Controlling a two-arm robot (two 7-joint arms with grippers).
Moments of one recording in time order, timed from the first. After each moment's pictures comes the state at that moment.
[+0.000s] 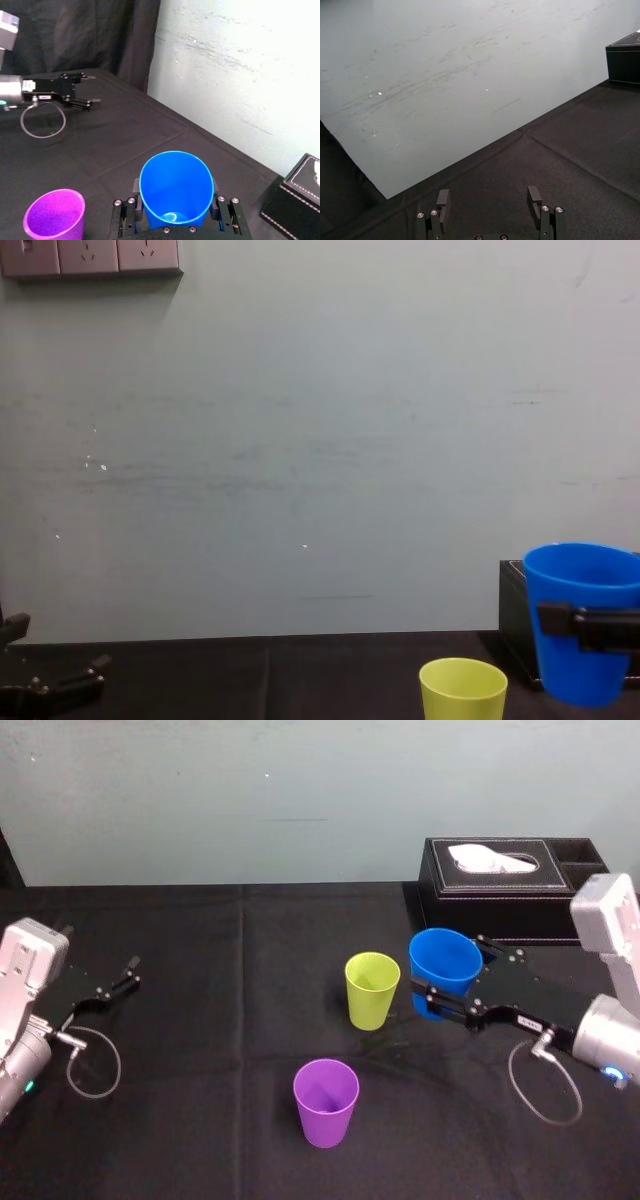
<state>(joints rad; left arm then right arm) -0.20 0.60 0.45 -1.41 -0.25 -0.12 0.03 0.09 0.69 -0.28 -1.77 0.42 0.11 0.48</state>
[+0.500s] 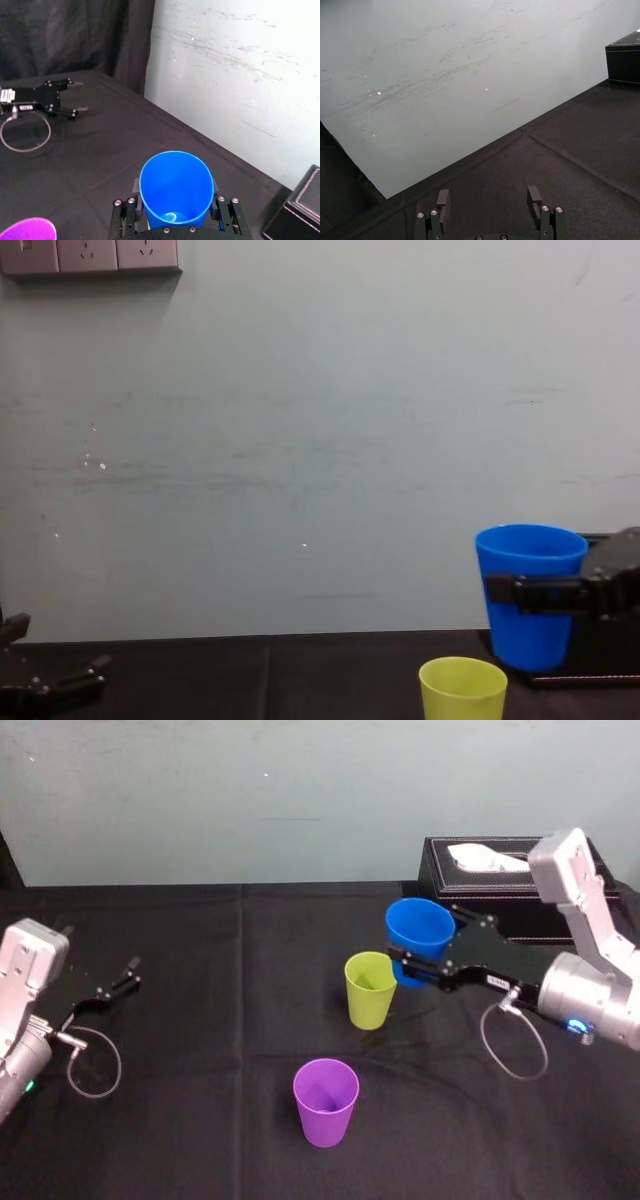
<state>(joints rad) -0.20 0.60 0.45 -1.41 -0.25 -0.12 0.03 0.28 0.61 -0.36 -1.63 0.41 0.18 0.51</state>
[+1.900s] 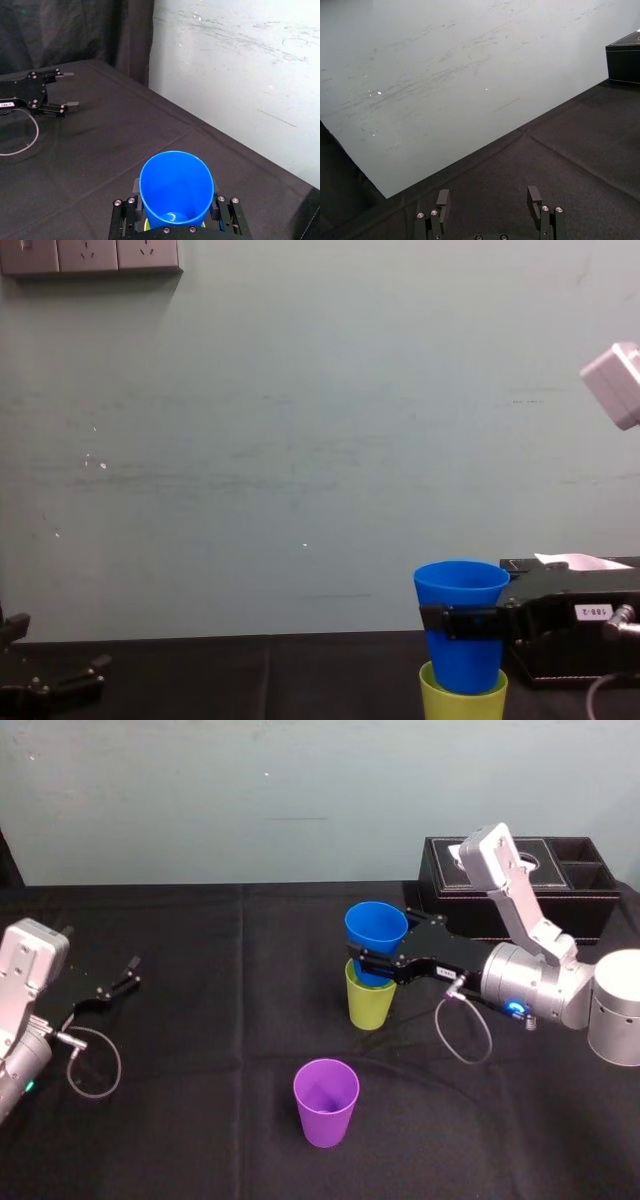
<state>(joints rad) -0.20 0.60 0.45 -1.41 -0.25 -0.12 0.03 0.44 0.49 -0.47 -1.41 0.38 0.19 0.53</state>
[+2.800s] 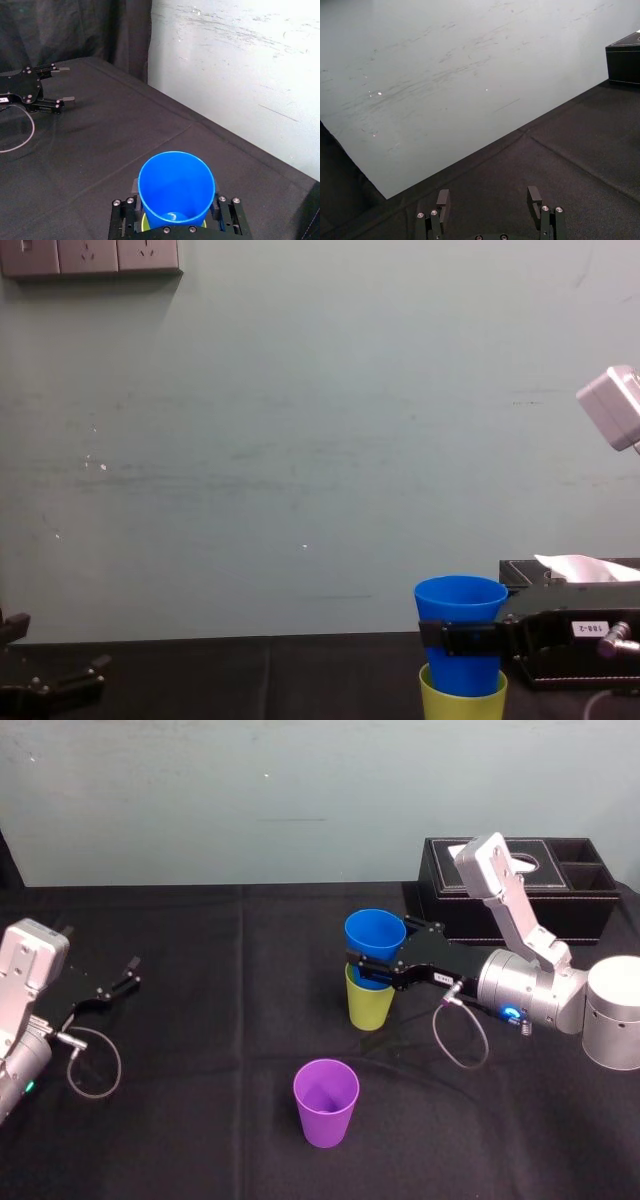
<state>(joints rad) -0.20 0.60 0.45 -1.41 -0.25 -0.12 0.03 0.45 0.47 -0.48 -1.36 0.38 0.17 0.53</state>
